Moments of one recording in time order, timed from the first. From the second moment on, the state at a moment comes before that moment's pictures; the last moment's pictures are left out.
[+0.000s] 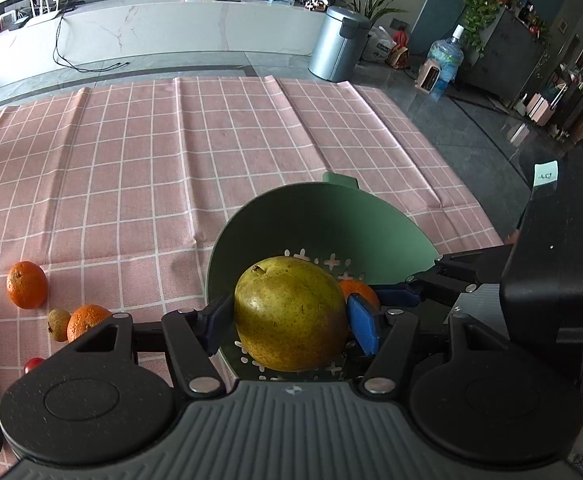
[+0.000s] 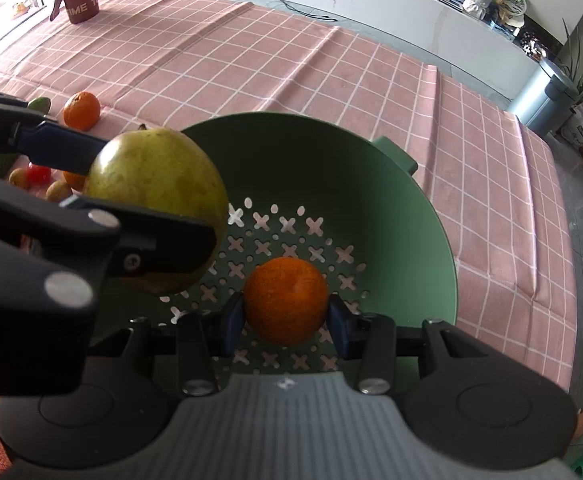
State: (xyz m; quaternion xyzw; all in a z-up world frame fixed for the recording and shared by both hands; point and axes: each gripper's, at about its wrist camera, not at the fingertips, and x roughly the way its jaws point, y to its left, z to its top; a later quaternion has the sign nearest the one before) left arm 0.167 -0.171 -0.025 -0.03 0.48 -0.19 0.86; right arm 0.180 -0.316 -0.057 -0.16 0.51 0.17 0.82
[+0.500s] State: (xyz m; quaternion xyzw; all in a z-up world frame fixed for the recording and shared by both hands) left arm 0.184 -0.200 -0.042 0.06 0.52 -0.18 0.83; right arm 0.197 -0.317 -0.084 -0.17 0.54 0.23 0.79
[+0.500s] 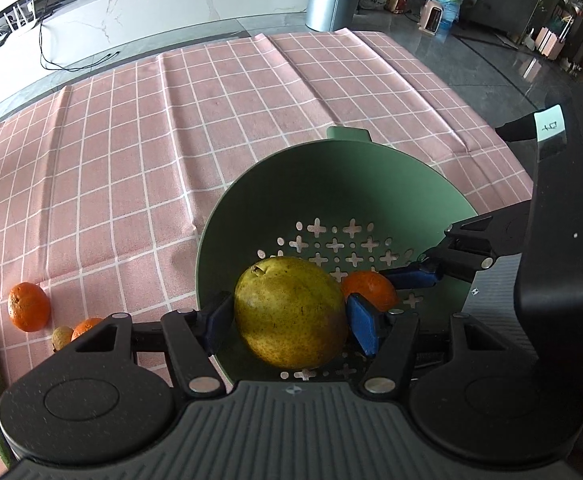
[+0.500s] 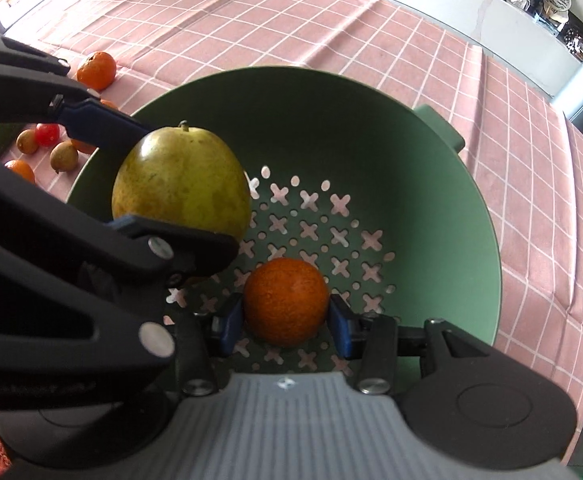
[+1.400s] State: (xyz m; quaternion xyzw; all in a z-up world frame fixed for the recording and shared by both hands) left arm 0.140 -0.134 0.026 0.04 0.44 -0.19 0.88; right arm 0.156 -0.293 -0.018 -0.19 0.48 0.17 0.84
